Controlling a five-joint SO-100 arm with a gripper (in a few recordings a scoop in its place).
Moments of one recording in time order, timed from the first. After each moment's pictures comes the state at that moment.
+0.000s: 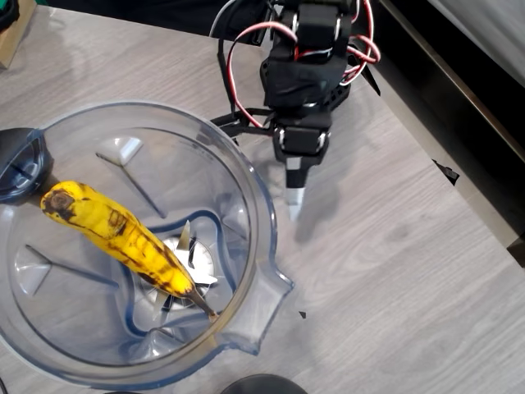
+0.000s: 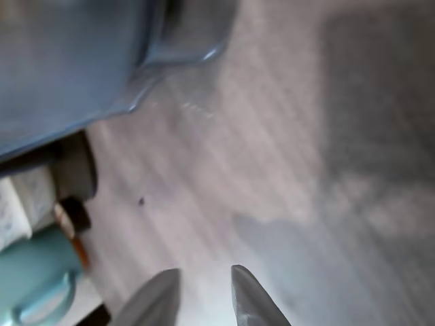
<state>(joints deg) -6.8 189.2 169.5 66.5 7.4</state>
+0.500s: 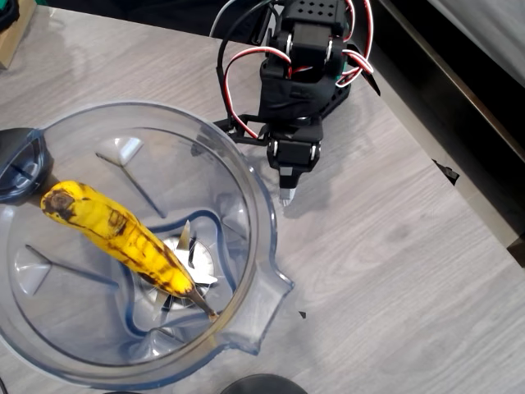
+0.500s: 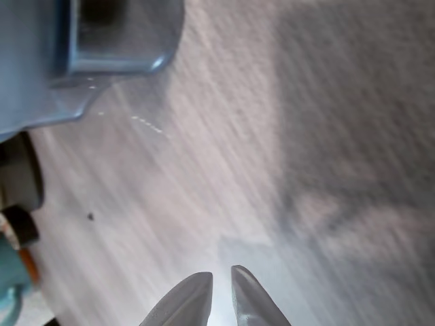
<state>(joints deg) -5.8 189.3 176.7 66.1 1.9</state>
